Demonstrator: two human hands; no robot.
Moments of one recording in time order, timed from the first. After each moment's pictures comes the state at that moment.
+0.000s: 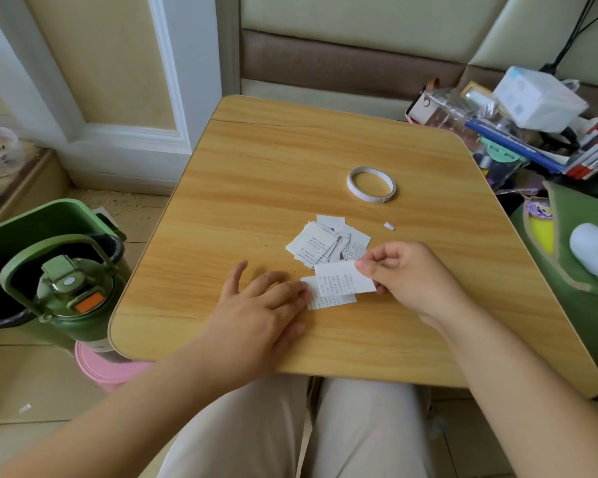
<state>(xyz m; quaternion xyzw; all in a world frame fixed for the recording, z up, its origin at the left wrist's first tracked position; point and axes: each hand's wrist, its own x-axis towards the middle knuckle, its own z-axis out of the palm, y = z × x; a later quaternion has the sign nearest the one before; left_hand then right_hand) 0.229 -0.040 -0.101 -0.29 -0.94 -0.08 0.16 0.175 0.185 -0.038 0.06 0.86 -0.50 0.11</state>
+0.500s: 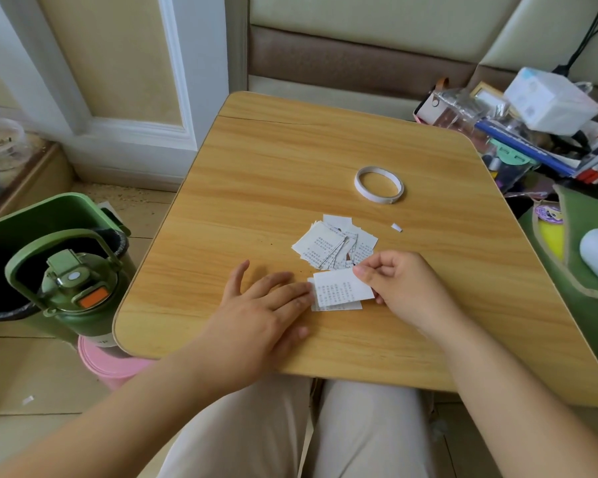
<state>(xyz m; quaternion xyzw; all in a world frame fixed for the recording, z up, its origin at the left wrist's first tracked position) 0.232 -0.043 -0.101 -0.29 -0.94 -0.10 0.15 0.179 0.173 -0.046 0.04 0.87 -0.47 0.10</state>
